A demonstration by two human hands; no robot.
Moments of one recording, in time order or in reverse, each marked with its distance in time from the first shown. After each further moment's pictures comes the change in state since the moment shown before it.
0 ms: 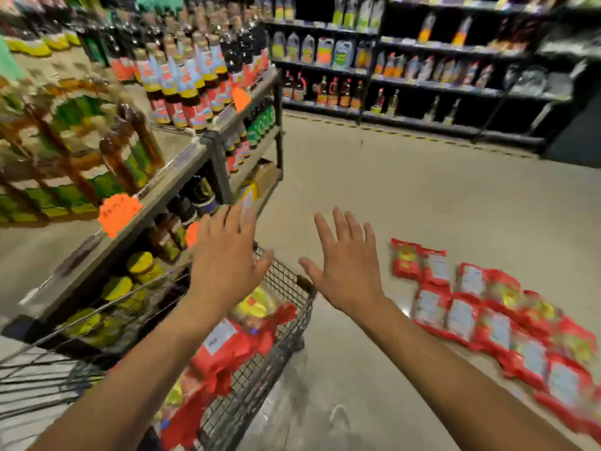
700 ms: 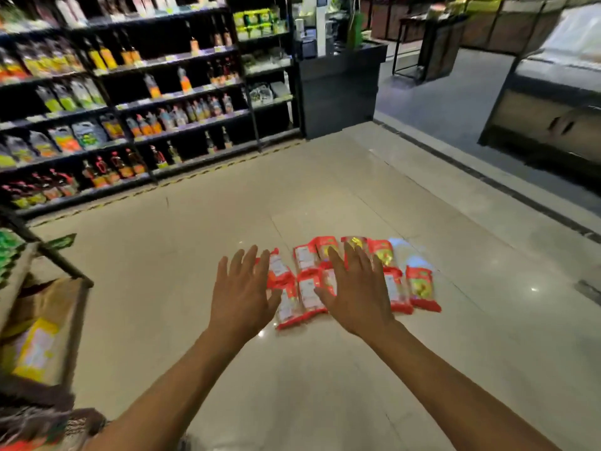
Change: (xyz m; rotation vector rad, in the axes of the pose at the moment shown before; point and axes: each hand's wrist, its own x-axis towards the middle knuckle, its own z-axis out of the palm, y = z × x) left_hand -0.009 0.536 0.000 -0.134 0.008 0.727; right_hand -0.303 0.439 -0.093 -0.049 0.105 0.760
